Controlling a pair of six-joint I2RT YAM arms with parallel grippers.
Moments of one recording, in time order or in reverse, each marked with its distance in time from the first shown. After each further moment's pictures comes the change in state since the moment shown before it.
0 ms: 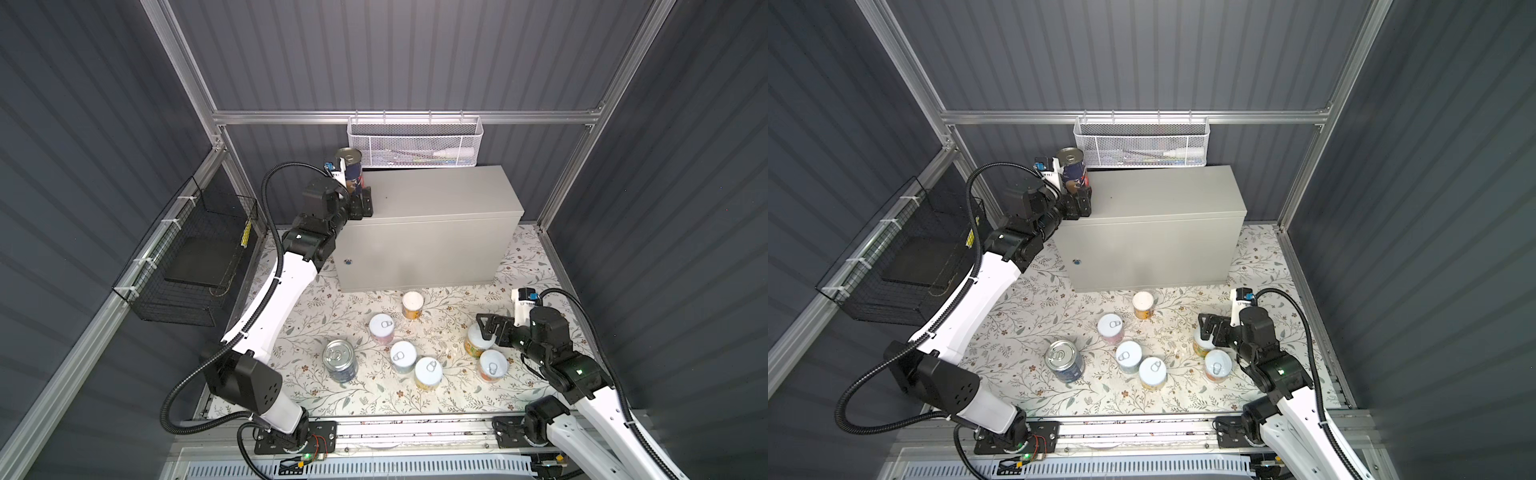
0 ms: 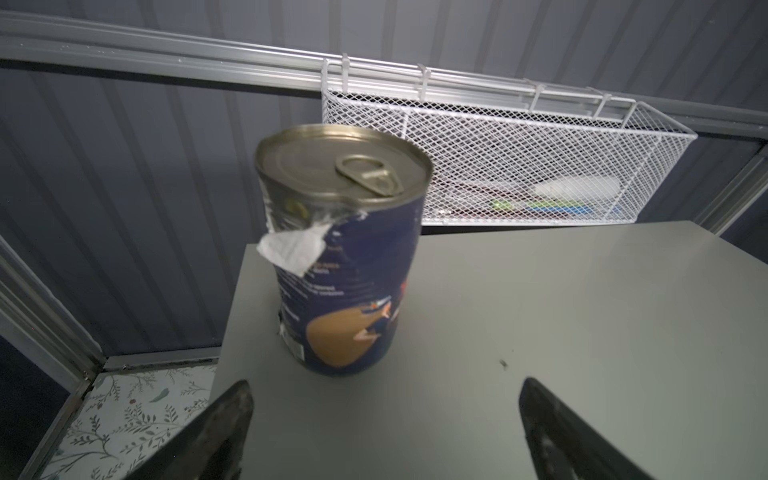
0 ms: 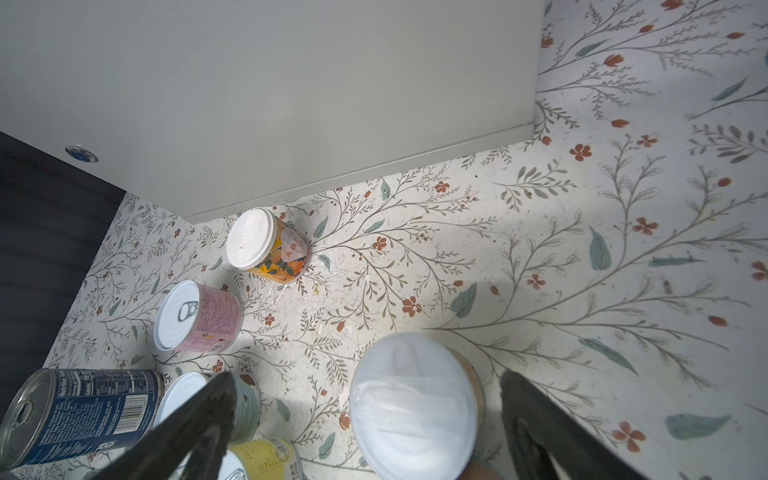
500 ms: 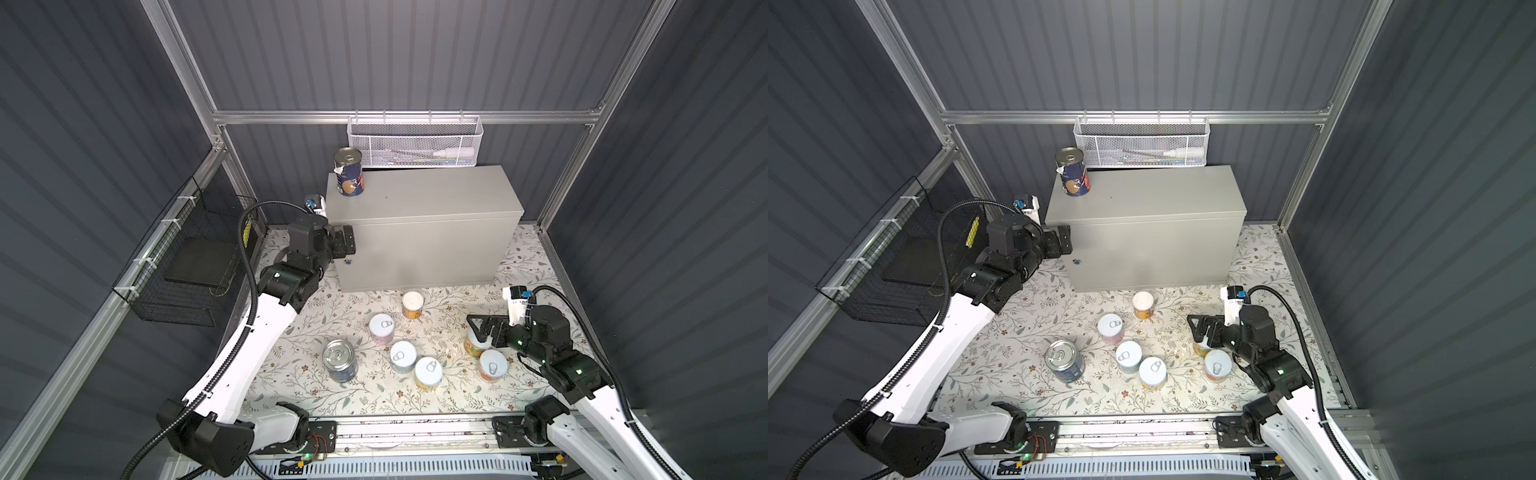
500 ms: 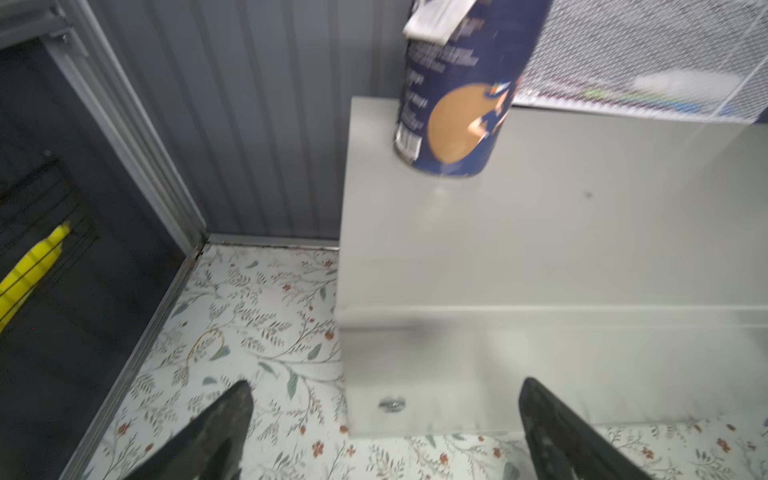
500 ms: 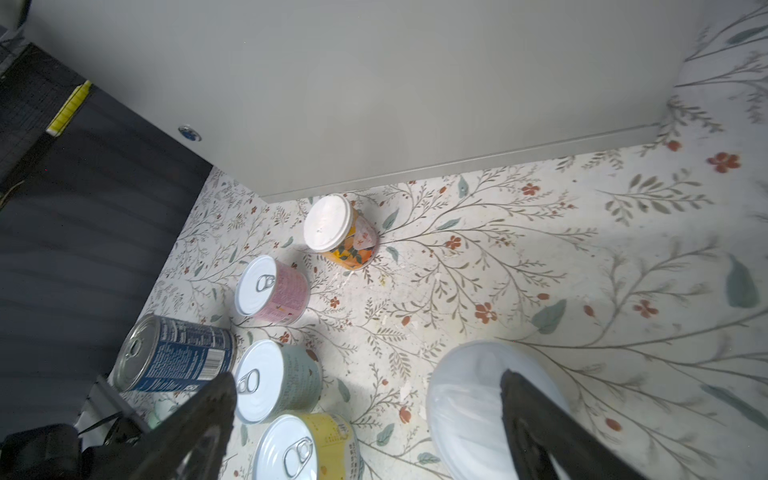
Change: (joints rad) left arm -0.006 -0.295 -0.311 -0.203 -0.171 -0.086; right arm 0.055 0.032 0.016 0.073 -0.167 0.009
